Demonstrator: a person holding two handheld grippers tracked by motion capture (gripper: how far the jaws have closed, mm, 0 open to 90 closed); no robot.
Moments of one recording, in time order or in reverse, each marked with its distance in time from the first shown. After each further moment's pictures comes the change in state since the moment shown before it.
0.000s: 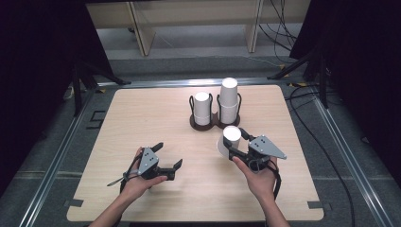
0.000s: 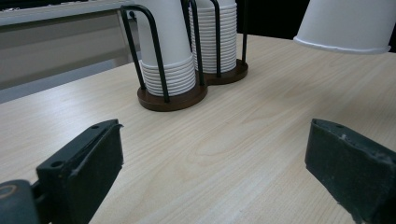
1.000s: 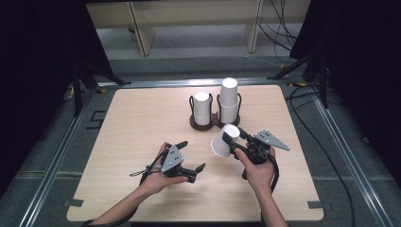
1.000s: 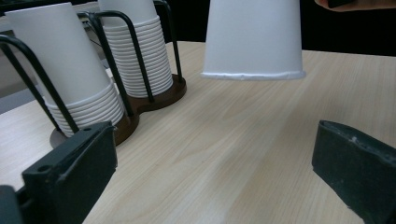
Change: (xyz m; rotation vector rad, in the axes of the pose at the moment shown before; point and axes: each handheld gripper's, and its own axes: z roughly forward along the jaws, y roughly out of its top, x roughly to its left) left arm -0.043 0.020 0.047 0.023 -0.170 0.072; right arm -0.014 -0.005 0.013 0.047 0.044 0.324
